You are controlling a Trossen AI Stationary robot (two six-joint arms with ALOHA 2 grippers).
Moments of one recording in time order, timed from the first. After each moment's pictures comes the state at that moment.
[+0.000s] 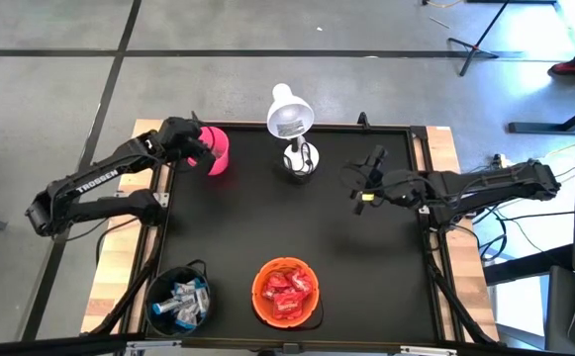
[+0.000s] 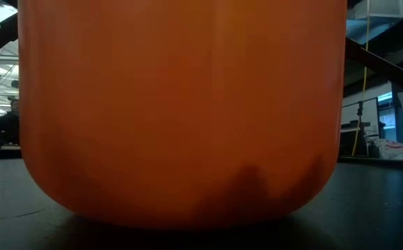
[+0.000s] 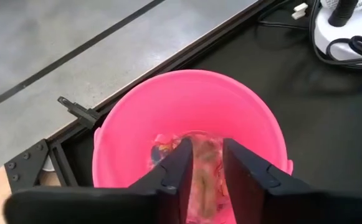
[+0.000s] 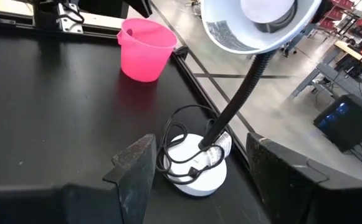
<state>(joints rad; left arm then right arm) 0.72 0.84 0.69 -0.64 -0.25 -0.10 0.12 1.02 0.82 -0.23 0.62 -0.10</state>
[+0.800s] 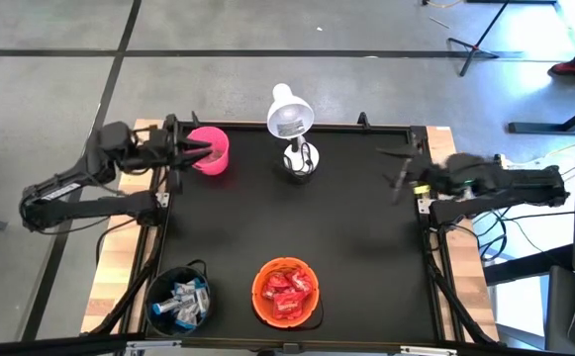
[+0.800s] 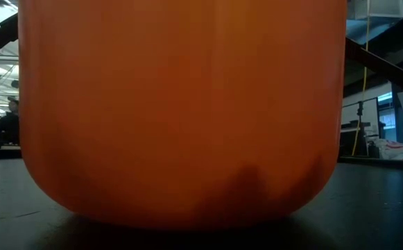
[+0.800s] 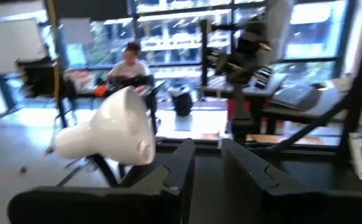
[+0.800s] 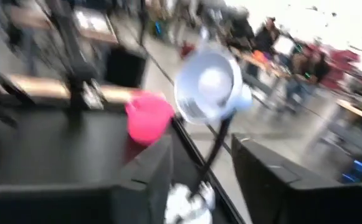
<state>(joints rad) 0.38 0.57 0.83 -0.26 0.15 0.04 0.12 0.66 0.82 -0.28 0.53 -0.26</state>
